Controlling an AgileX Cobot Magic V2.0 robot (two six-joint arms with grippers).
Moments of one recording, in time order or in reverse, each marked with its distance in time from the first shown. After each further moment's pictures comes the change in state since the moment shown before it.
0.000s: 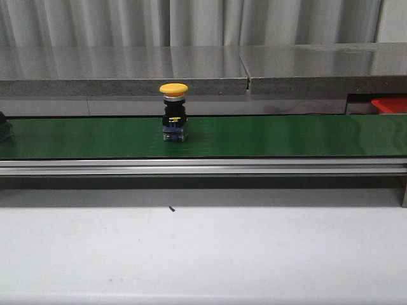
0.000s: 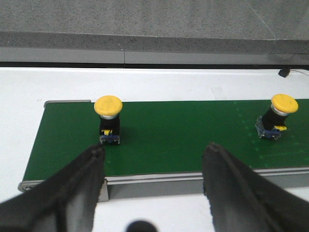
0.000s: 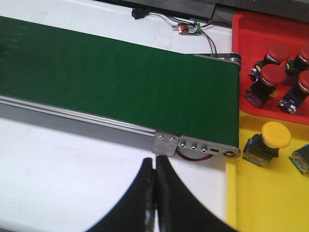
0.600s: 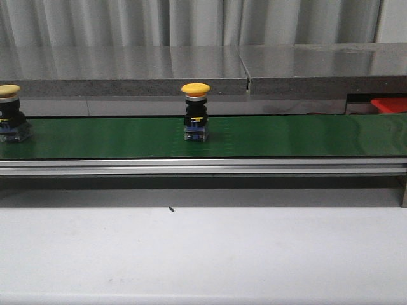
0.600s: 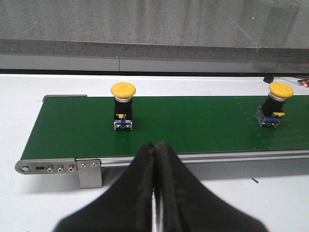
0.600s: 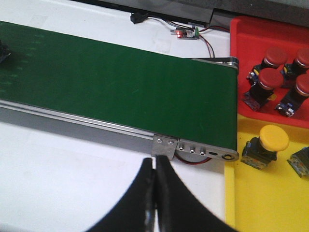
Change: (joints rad) left arm -0.002 -0.306 0.196 -0.023 0.004 0.002; right arm 0.000 0.000 0.000 0.000 -0.010 0.000
